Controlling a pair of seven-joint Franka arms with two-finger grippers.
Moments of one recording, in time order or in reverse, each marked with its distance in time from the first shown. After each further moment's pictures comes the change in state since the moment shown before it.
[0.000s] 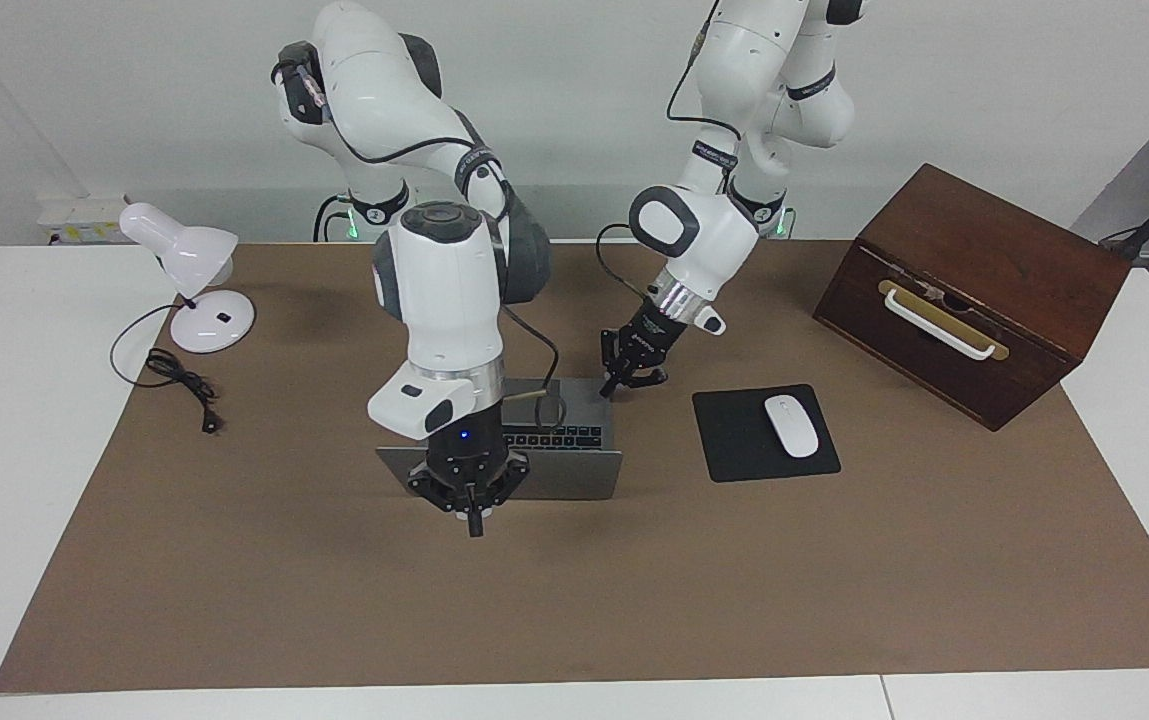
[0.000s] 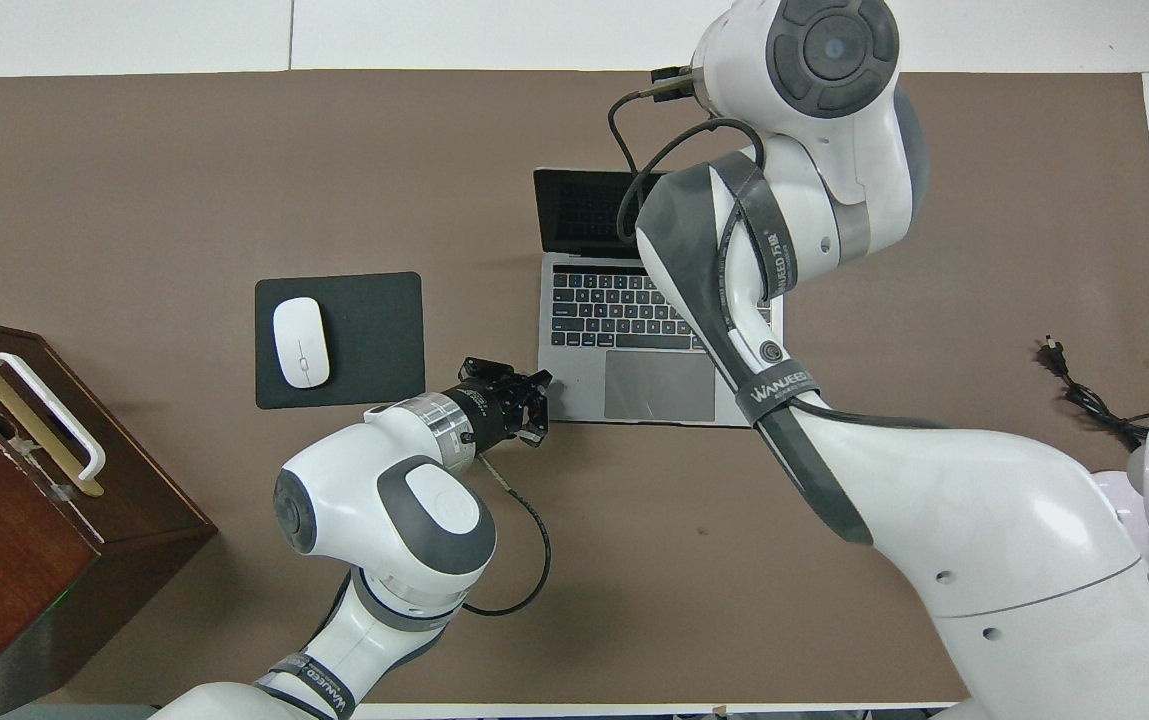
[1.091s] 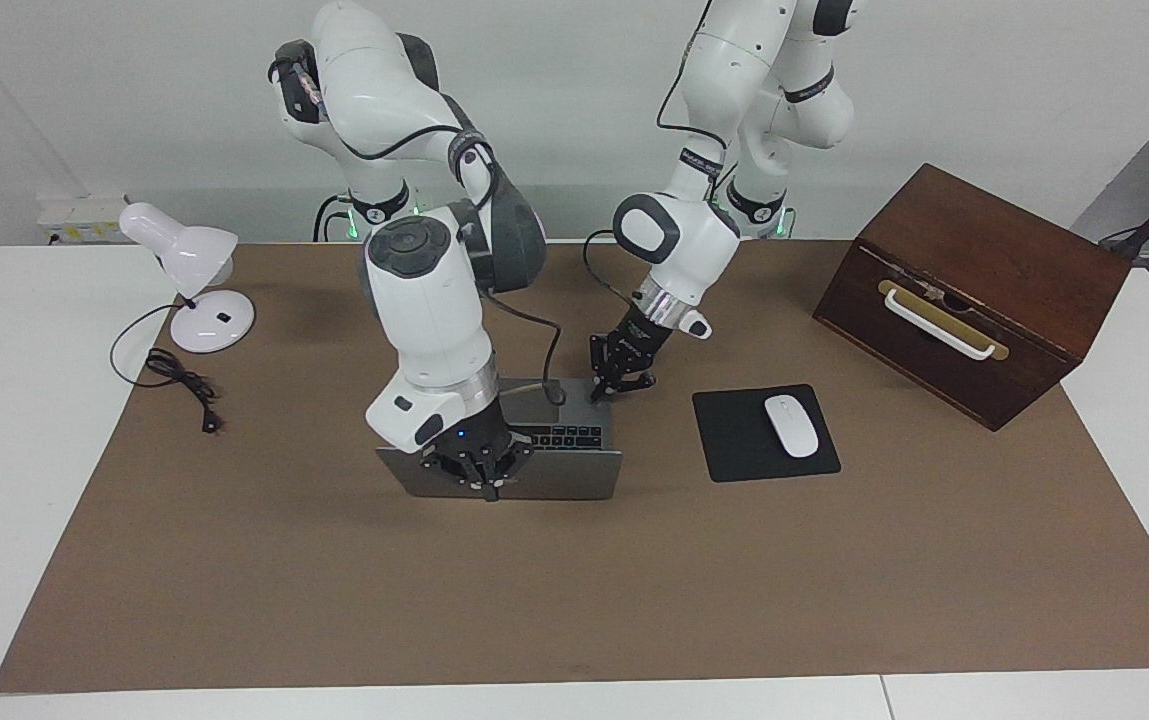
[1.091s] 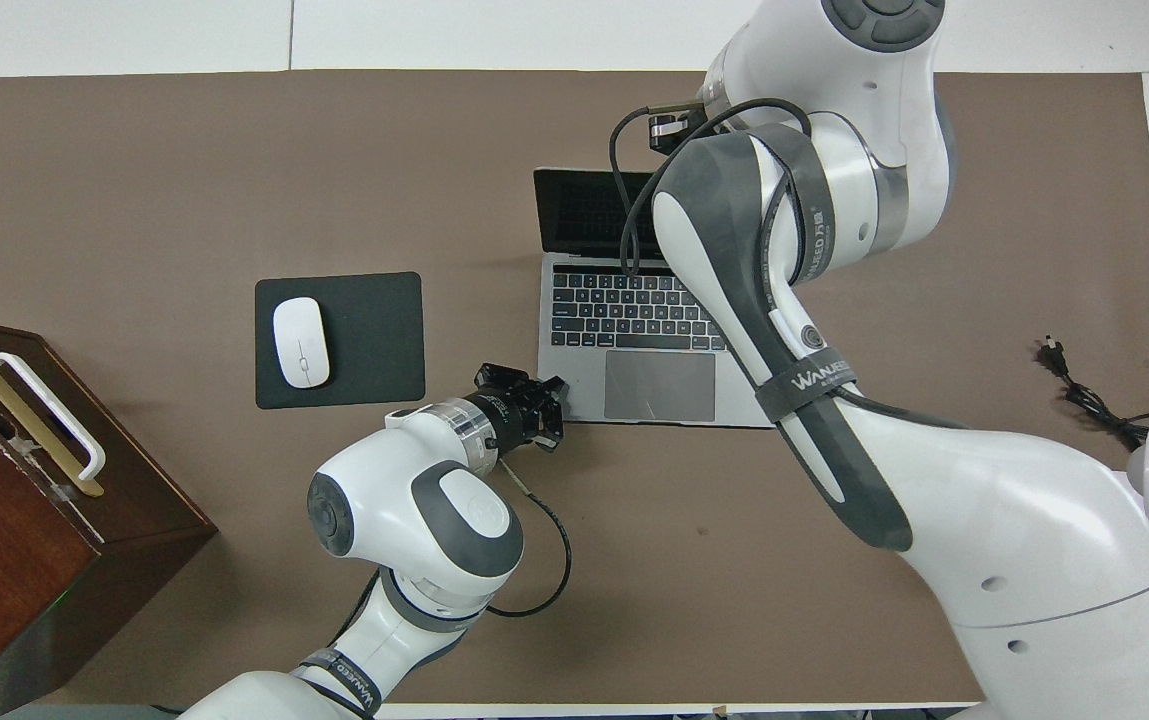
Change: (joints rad) left arm -0.042 0.051 0.000 0.028 0.000 0.048 0.005; right arm -0.010 -0.020 -0.007 0.015 0.210 -0.276 0.001
